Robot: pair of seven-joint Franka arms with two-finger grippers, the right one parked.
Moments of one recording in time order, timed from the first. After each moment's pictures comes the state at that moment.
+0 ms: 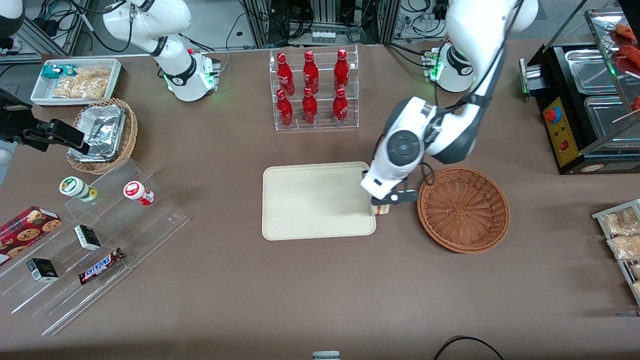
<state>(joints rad) -0.59 0.45 -0.04 -1.71 -0.09 1.98 -0.71</state>
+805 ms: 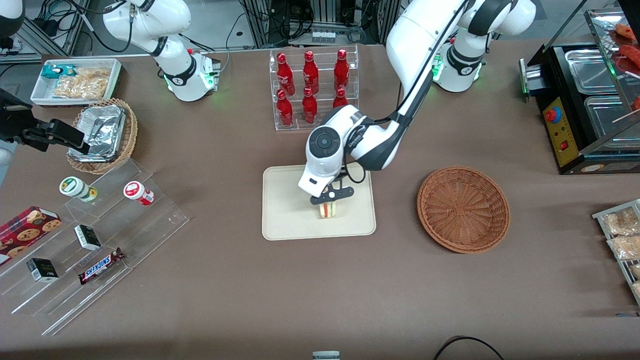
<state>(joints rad) -0.78 0.73 -0.04 -1.45 -0.09 2.13 -0.99</state>
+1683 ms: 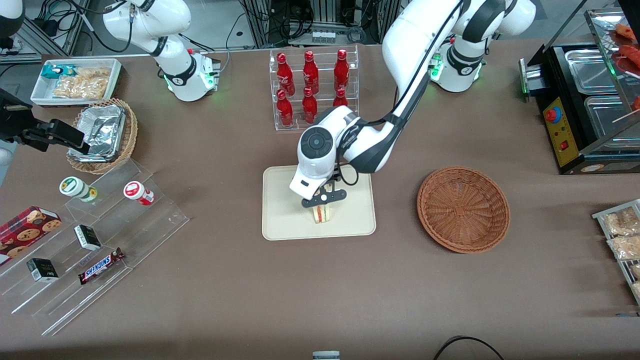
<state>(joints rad) -0.77 0.72 -0.04 -1.34 -0.09 2.03 -0.99</state>
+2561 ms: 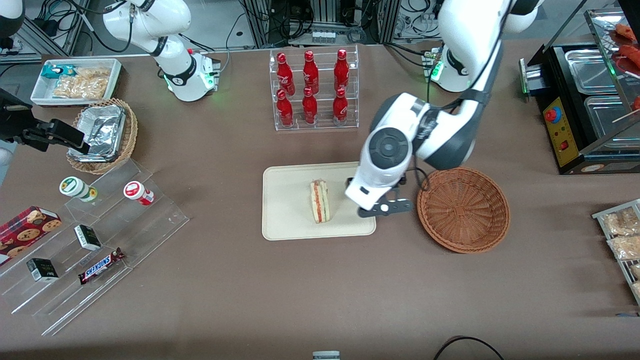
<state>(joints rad) -0.57 0.49 0.01 -1.43 -0.06 1.75 -0.67</state>
